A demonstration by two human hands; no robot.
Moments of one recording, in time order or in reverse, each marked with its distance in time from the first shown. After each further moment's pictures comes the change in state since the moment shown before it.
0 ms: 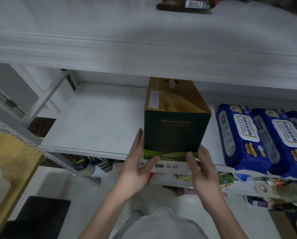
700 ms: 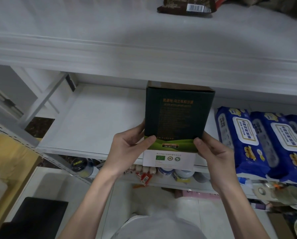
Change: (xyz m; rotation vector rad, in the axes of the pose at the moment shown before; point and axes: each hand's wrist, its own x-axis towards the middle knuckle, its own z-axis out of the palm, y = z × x) left_hand 0.036 0.045 -0.031 -0.442 0.007 -0.072; right_hand 0.034 -0.042 -0.024 0.176 -0.013 -0.052
